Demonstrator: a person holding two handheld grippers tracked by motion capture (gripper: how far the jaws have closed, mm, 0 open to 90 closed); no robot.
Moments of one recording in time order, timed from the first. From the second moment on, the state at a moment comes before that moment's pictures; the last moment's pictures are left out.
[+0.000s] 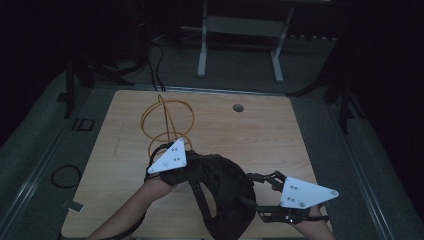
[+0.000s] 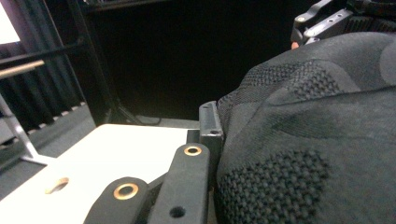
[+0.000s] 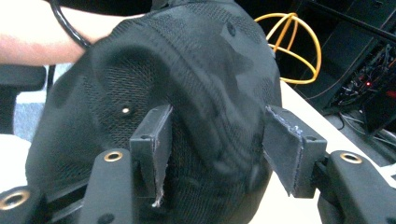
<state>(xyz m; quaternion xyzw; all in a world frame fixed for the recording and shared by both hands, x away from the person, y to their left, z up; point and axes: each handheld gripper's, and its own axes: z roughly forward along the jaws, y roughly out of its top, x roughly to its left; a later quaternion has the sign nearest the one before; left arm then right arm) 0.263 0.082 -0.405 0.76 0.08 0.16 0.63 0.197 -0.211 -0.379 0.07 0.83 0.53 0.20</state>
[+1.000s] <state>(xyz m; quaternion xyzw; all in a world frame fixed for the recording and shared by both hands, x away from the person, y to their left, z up) 0.266 0.080 -0.408 0.78 0.10 0.19 0.59 0.198 -0.216 -0.375 0.07 0.81 0.55 0.20</state>
